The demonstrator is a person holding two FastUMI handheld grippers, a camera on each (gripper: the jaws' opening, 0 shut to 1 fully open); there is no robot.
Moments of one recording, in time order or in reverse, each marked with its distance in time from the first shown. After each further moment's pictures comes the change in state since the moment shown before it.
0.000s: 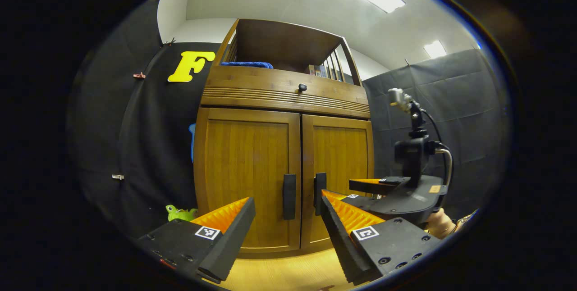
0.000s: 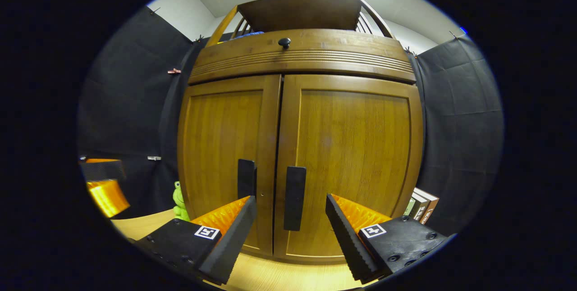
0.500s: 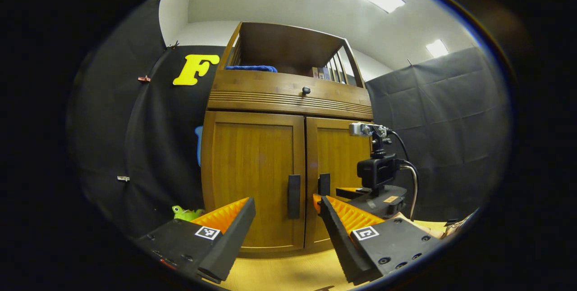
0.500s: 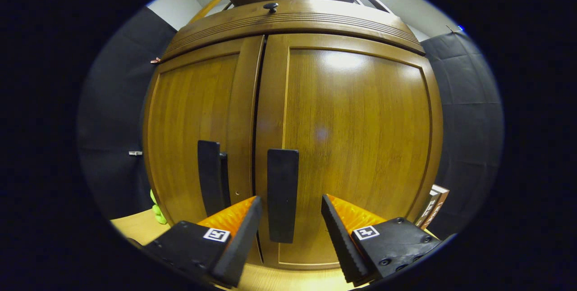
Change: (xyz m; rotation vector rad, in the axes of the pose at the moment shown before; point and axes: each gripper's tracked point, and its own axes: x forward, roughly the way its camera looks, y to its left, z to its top) left arm -0.009 0.001 0.002 0.015 -0.004 0.024; right arm 0.068 -0.014 -0.042 0.012 0.051 -0.072
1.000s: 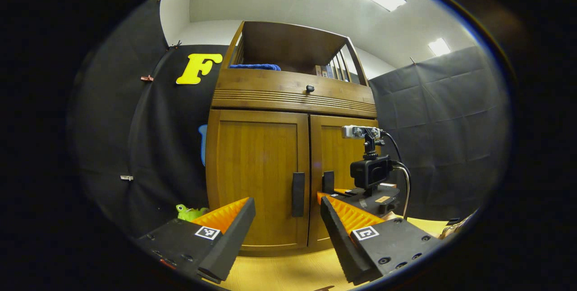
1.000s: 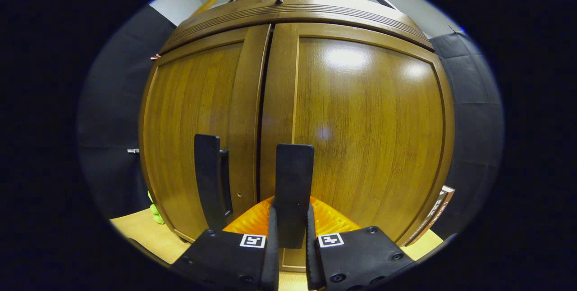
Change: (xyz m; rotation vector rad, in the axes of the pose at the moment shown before) left arm -0.002 0.006 -0.001 -0.006 0.008 0.030; right arm 0.012 0.012 -0.006 -0.018 0.011 0.011
